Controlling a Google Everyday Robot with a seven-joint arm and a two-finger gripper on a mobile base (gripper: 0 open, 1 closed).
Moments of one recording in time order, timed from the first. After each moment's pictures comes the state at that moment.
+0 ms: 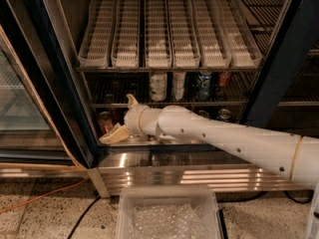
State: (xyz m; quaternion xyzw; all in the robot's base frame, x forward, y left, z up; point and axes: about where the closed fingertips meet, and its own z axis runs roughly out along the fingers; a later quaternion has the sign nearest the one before) arm 0.634 0.151 0.692 -0.49 0.66 0.23 0.53
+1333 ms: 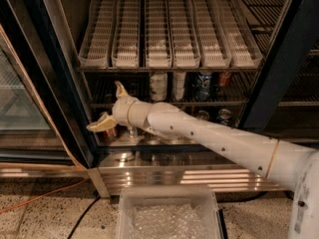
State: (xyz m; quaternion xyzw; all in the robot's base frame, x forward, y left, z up) arm 0.665 0.190 0.726 -0.48 0.60 0.23 0.60
